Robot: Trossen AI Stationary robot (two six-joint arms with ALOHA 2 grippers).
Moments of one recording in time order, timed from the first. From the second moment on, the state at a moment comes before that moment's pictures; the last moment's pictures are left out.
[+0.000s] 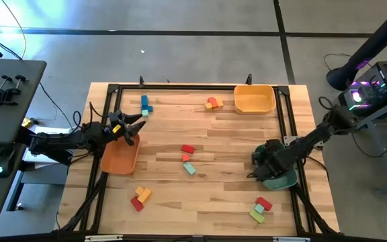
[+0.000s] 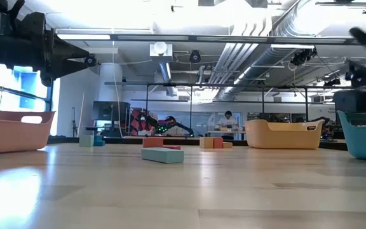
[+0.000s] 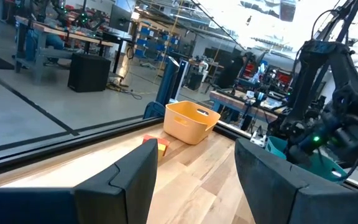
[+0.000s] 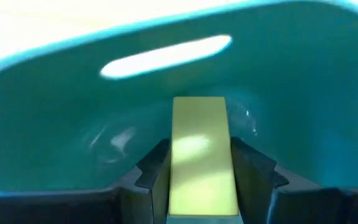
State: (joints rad) left arm 0.03 0.01 0.01 0.07 -0.48 -0.26; right arm 0.54 1.41 0.63 -1.13 0.27 2.16
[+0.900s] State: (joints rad) left arm 0.03 0.01 0.01 0.07 -0.48 -0.26; right arm 0.59 1.42 0.76 -1.31 0.23 2.15
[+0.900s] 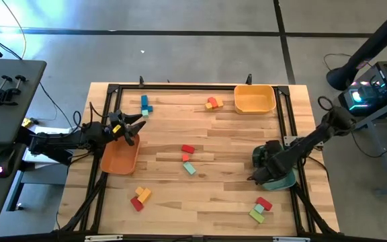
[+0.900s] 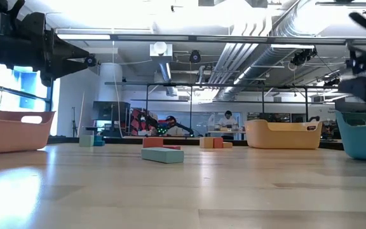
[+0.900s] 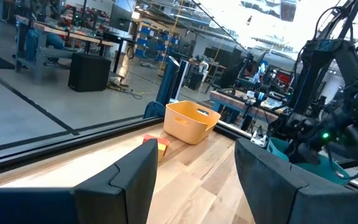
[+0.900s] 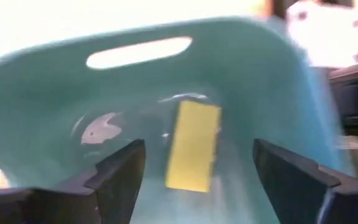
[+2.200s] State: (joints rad) left arm 0.03 0.01 0.01 0.07 -0.49 -0.29; right arm 0.41 1.43 0.84 -0.85 0.52 1.38
